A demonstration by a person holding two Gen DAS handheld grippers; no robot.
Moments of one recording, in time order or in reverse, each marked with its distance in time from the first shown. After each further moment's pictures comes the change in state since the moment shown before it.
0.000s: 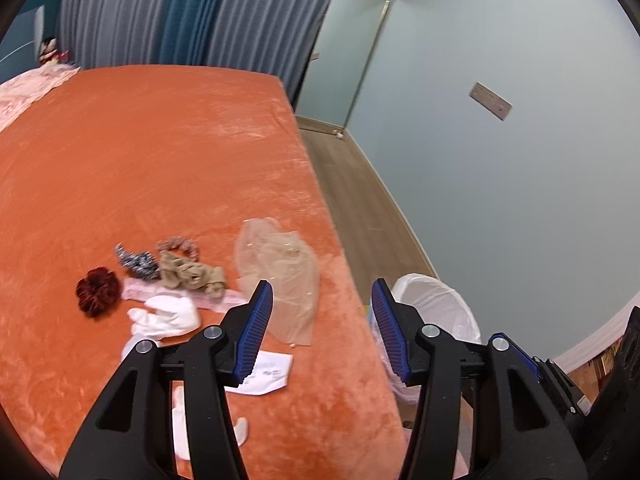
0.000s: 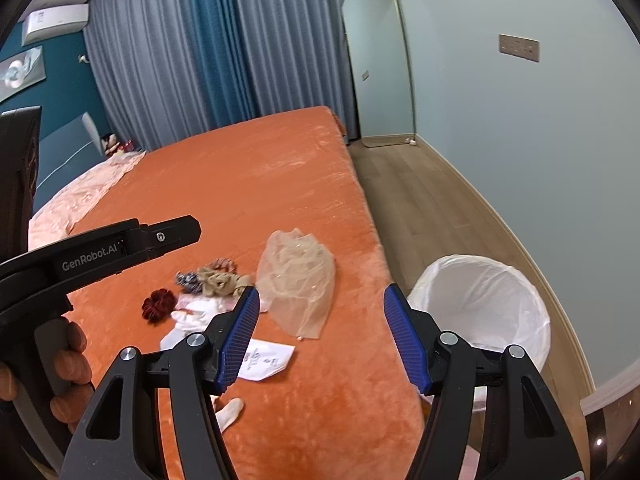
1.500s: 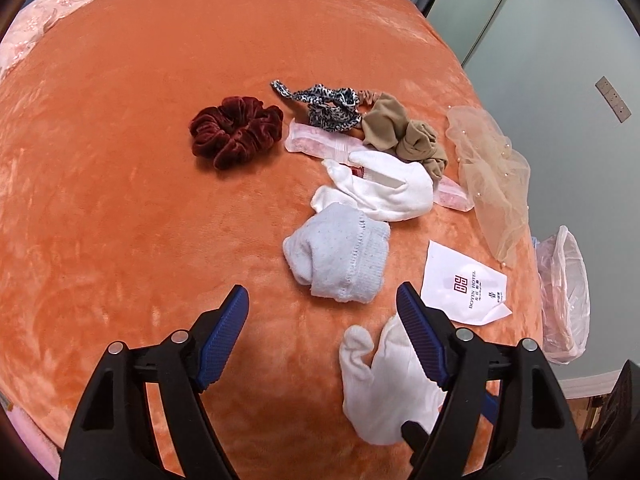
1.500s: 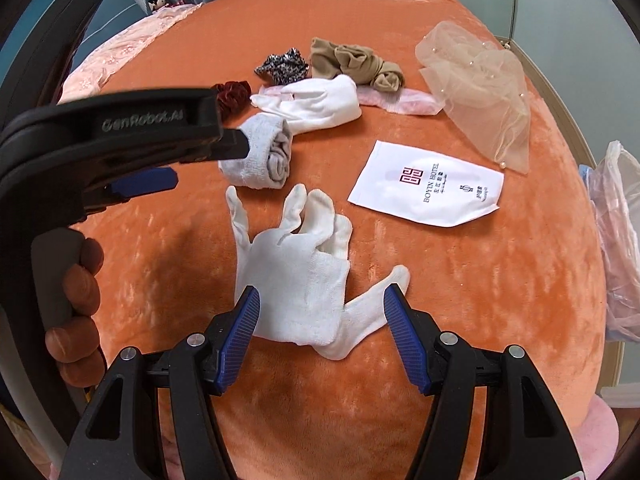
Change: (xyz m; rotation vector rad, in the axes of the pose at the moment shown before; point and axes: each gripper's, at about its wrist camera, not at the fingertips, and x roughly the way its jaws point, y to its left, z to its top) left arm 0.070 0.203 -0.104 -0.239 0.281 0.238; right arm 0.149 0.141 -0.145 -0.171 0.477 0.151
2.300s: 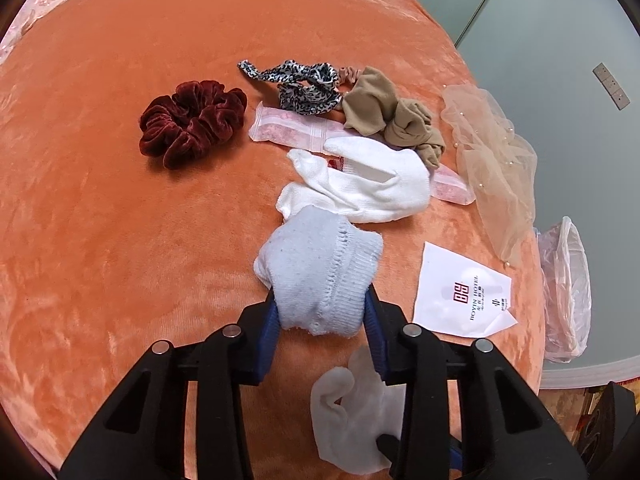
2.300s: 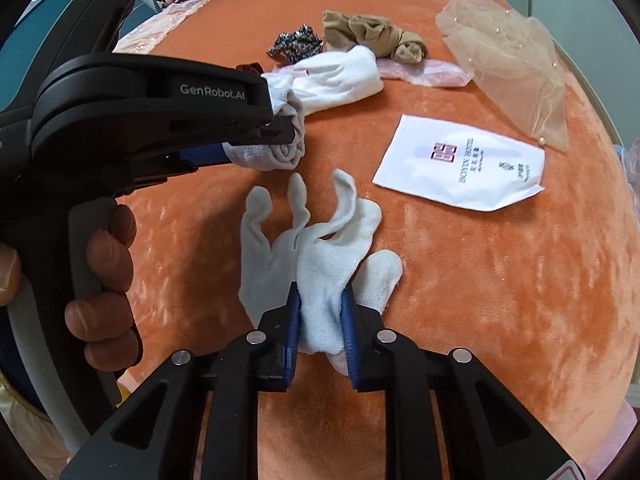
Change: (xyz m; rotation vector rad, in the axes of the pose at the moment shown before) left arm 0.028 -0.014 0.010 0.028 0.049 -0.029; right arm 0.017 -0.005 0.003 0.024 0.046 0.120
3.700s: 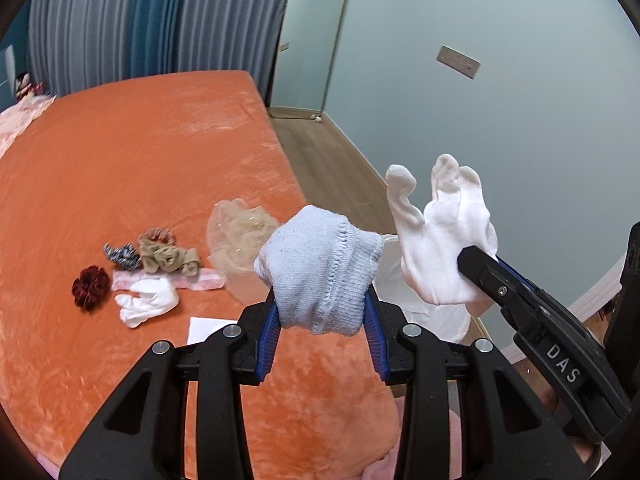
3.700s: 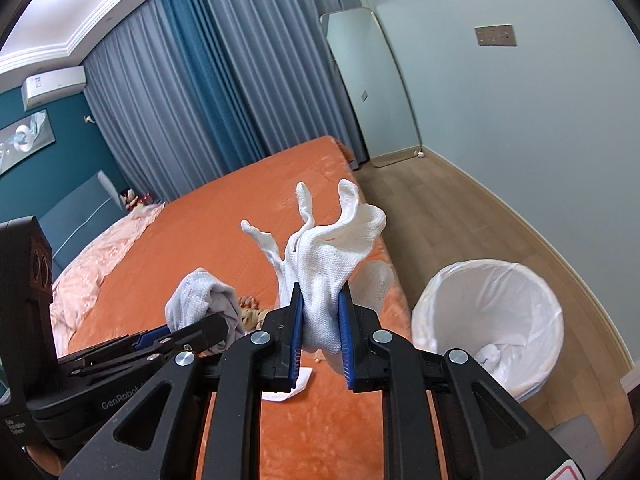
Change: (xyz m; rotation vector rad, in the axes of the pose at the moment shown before) left arm -0.172 -0.245 -0.042 0.386 -0.296 -0.185; right arm -0.294 -0.151 0.001 0.250 -0.681 -0.119
